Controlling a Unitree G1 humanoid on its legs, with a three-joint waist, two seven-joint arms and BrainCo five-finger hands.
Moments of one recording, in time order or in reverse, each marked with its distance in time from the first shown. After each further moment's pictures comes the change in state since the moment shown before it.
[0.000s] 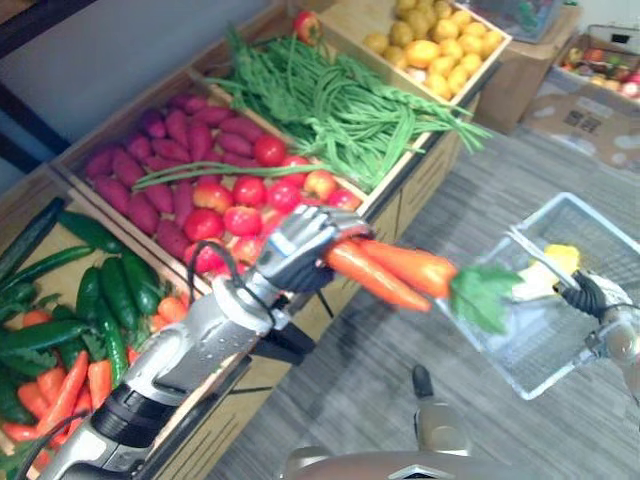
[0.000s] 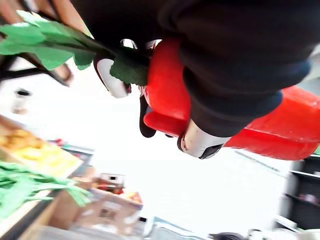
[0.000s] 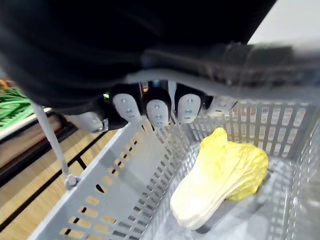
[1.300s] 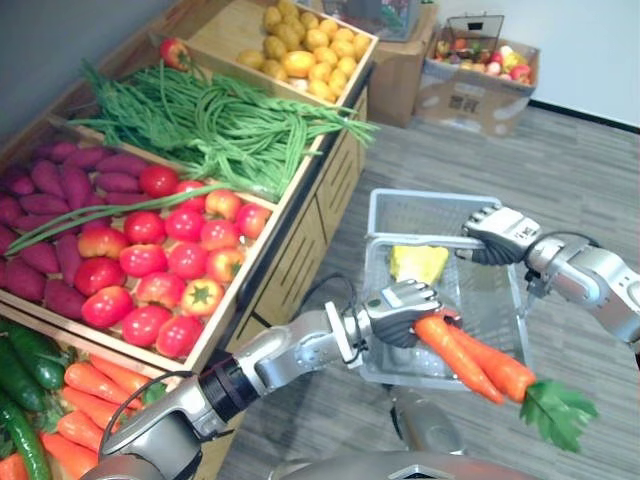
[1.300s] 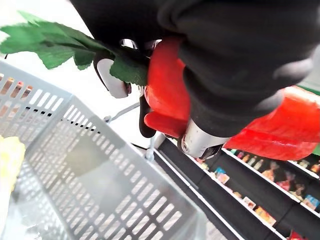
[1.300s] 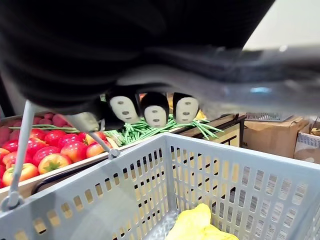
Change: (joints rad) left arm -0.180 -0.285 -0.446 0.414 0.002 0.023 -0.164; right arm -0.360 -0.220 0.473 -0.456 0.060 -0.098 0.102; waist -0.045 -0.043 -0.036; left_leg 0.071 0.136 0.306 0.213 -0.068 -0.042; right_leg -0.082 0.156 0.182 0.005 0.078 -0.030
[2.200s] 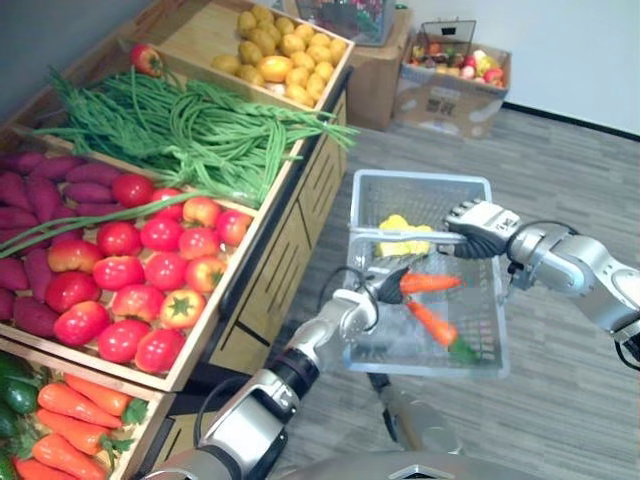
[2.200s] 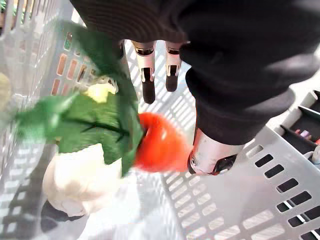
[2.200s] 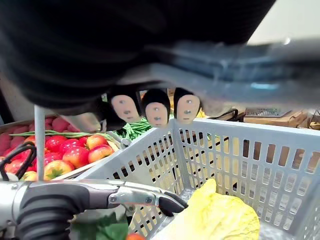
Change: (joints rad) left arm -0.064 -0.402 0.277 0.531 0.349 0.255 0.060; right arm -0.012 0.065 -0.047 -0.030 0.038 0.028 0.111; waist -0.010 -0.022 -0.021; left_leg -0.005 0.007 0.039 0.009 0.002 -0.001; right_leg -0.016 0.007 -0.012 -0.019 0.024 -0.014
